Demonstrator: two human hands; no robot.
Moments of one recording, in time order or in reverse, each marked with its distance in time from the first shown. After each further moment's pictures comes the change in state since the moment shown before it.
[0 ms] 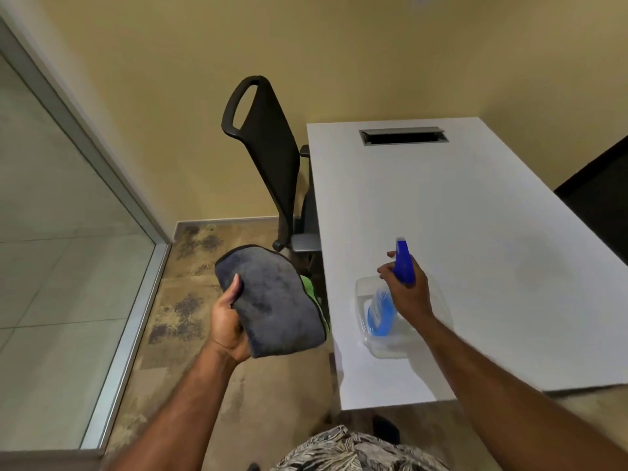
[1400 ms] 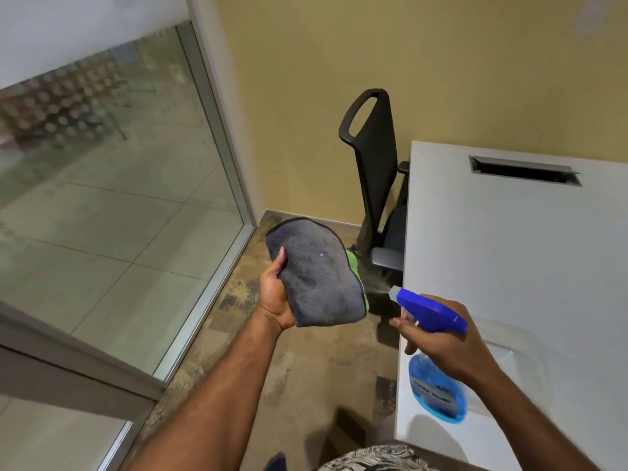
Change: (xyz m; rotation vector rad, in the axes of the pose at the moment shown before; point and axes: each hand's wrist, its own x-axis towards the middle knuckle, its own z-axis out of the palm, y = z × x) left_hand 0.015 0.057 -0.053 -0.166 -0.011 0.139; right_hand -0.094 -0.135 0.045 -0.136 -0.655 -0.182
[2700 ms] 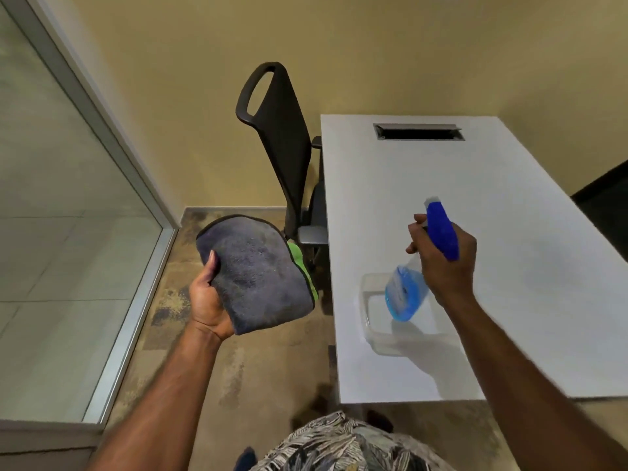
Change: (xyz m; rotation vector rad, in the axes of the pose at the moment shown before) left_hand -0.007 -0.038 0.030 0.072 -0.071 -0.037; right_hand 0.015 0.037 -0.100 0.126 0.796 0.013
